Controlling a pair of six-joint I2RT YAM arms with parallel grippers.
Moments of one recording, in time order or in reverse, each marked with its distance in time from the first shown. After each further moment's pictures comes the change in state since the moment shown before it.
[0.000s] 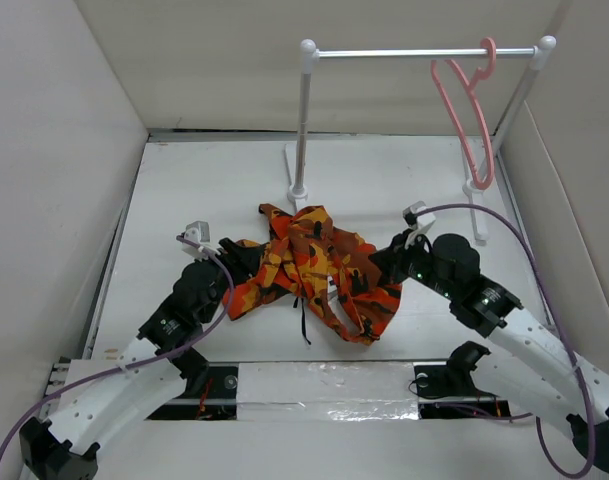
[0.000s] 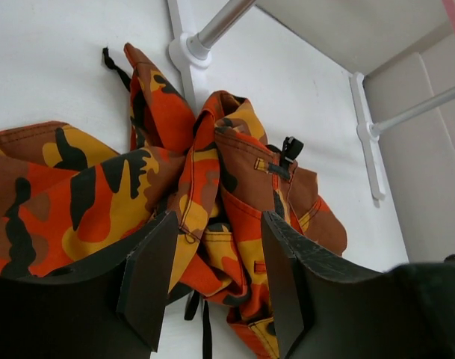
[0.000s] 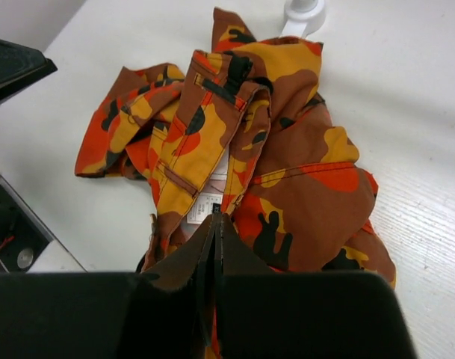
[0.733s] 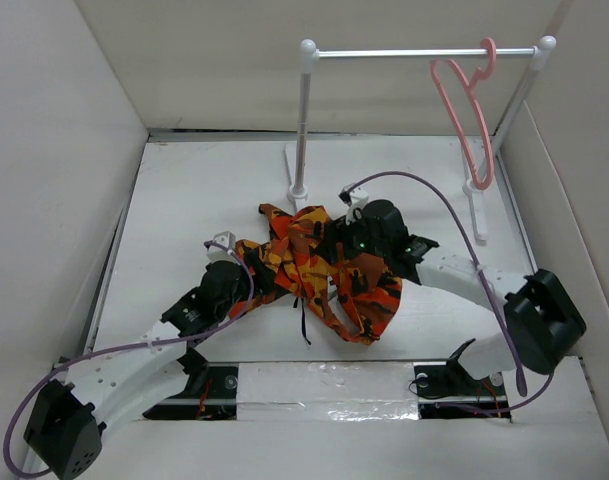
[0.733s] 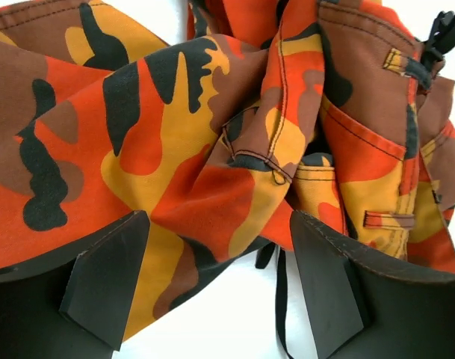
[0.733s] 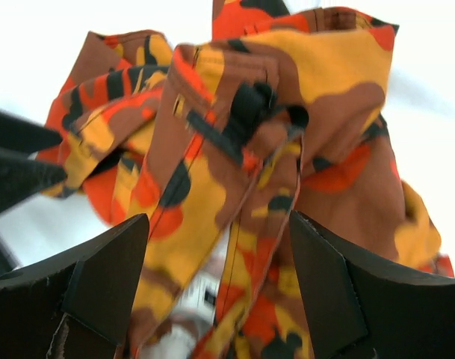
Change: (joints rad) left arm 0.000 0.195 -0.086 -0.029 0.085 0.019; right arm 0.012 0.662 0.171 0.284 -0.104 -0.011
